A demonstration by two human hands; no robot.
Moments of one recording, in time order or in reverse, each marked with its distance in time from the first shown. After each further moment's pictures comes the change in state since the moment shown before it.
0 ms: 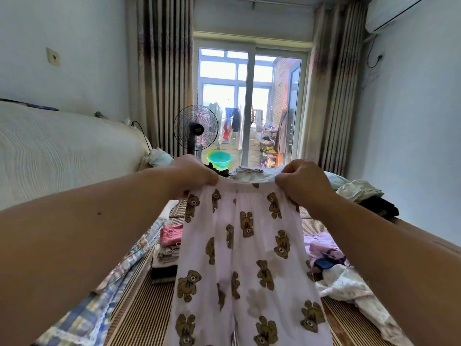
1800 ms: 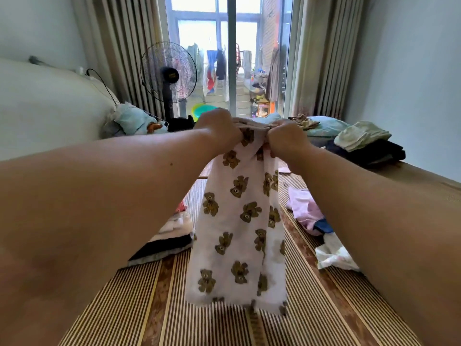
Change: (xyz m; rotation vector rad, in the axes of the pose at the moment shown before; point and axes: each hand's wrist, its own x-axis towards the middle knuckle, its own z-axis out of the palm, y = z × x) left_hand 0.179 -0.018 0.171 0.636 0.143 0.279; right_hand 0.130 0.146 0.088 0.193 -0.064 0.262
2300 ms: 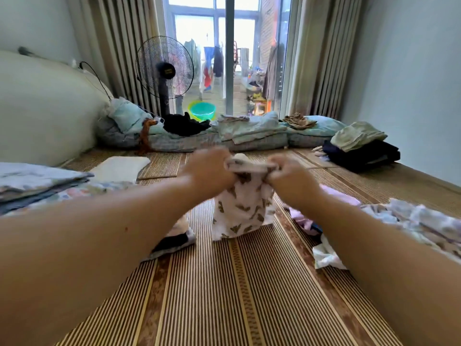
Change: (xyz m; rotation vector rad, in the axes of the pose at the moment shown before) left_hand -0.058 -0.034 0.034 -0.085 -0.026 0.215; right_hand -0.048 0.048 -0.001 -0.223 -0.163 -0.169
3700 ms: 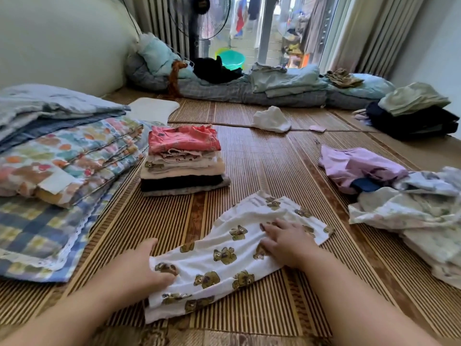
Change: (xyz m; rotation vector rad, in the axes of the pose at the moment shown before) left_hand -0.296 -0.135 0.045 -0.073 -0.622 -0.817; right_hand -0.110 0.120 0.161 -0.646 -0.704 0.194
